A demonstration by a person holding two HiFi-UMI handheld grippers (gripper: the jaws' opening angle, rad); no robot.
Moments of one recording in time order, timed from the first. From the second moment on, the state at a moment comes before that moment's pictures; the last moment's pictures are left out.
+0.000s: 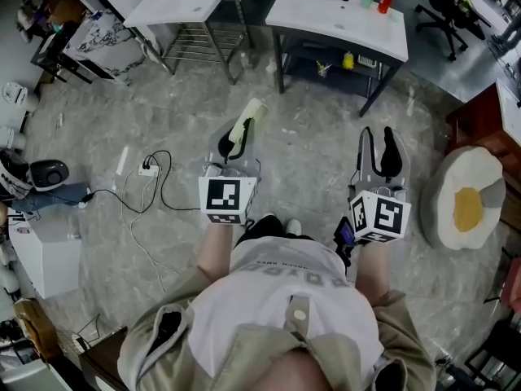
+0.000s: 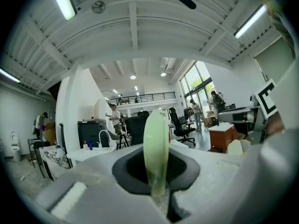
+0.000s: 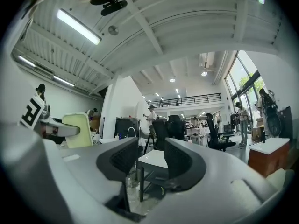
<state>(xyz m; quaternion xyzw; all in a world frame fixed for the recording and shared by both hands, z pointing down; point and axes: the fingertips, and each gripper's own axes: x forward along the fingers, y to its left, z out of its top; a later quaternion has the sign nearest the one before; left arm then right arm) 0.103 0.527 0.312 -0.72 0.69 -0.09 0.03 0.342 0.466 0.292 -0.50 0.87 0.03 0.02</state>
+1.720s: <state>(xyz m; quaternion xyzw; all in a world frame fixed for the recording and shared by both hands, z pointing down) -0.046 0.244 0.324 -0.76 0.65 -0.07 0.01 0.189 0.205 0.304 -0.52 0.85 0.03 -0.01</state>
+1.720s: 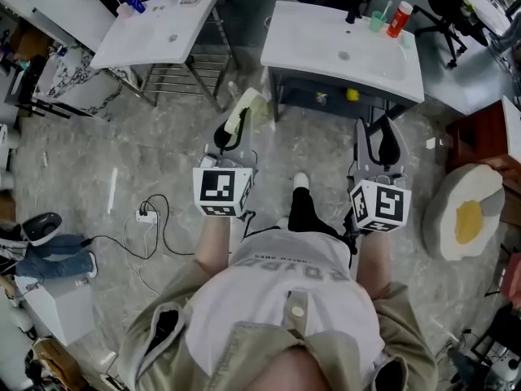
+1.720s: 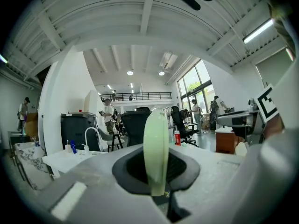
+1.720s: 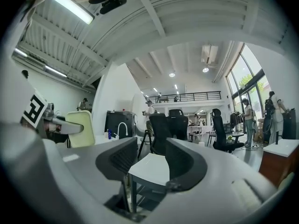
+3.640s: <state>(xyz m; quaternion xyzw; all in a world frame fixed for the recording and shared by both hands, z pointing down) -0.115 -0.044 0.330 -0.77 0.64 -0.08 -0.01 0.098 -0.075 0.321 -0.51 0.86 -0.01 -0.02</state>
